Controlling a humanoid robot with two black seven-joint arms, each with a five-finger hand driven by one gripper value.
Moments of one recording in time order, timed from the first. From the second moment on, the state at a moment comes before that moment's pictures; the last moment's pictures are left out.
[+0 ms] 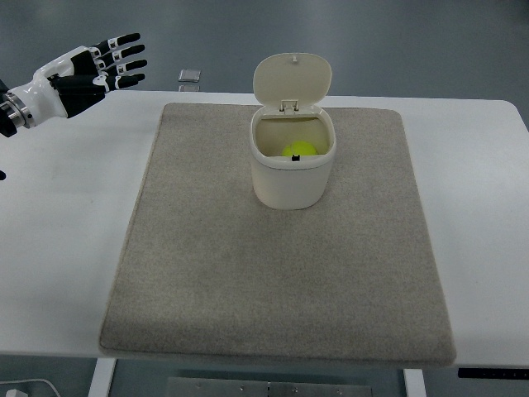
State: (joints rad) left arm -0.91 0.64 -0.50 -0.70 0.15 -0.61 -0.16; right arm 0.02 0.00 -0.07 0.22 0.02 -0.11 0.36
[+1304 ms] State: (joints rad) left arm -0.89 0.59 -0.55 -0.61 -0.25 -0.61 0.13; right arm 0.02 0.00 -0.07 0.22 0.02 -0.11 0.36
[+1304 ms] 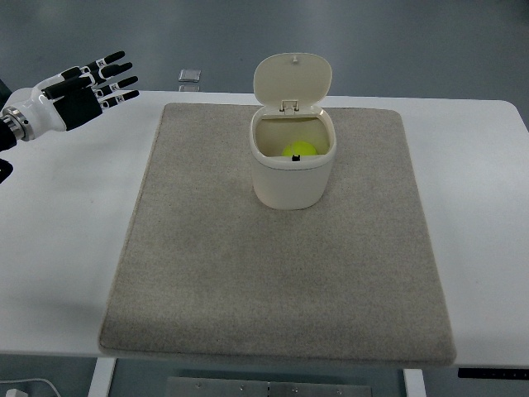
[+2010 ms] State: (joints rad) left arm -0.88 0.59 -0.57 -0.61 -0.25 -0.61 0.13; right arm 0.02 0.00 0.00 0.22 0.03 -0.23 0.39
